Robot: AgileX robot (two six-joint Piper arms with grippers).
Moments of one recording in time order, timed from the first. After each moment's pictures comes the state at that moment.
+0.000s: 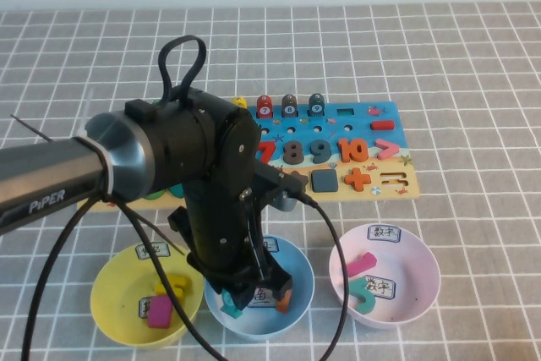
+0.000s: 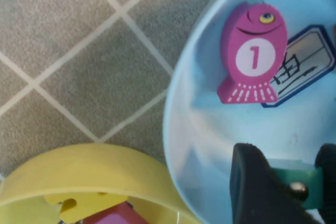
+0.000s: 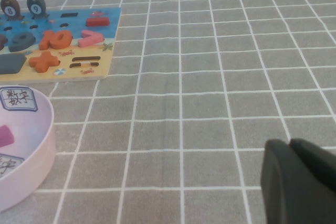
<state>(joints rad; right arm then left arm) 0.05 -0.01 0.03 0.12 0.37 0.00 -0.72 1.82 -1.27 -0.05 1.11 -0.02</state>
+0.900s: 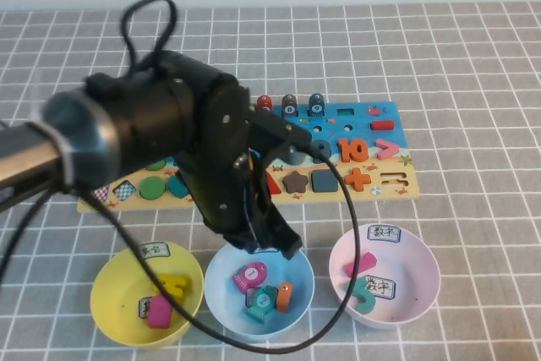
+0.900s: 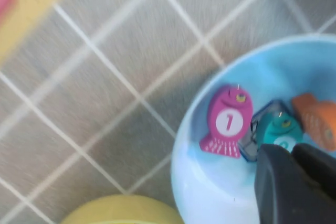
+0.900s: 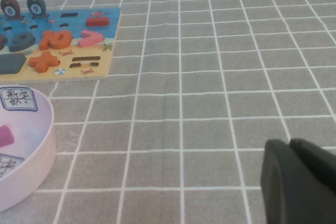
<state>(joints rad) 0.05 -0.01 0.03 0.12 0.37 0.00 -0.72 1.74 -1.32 -0.03 1.02 0.03</state>
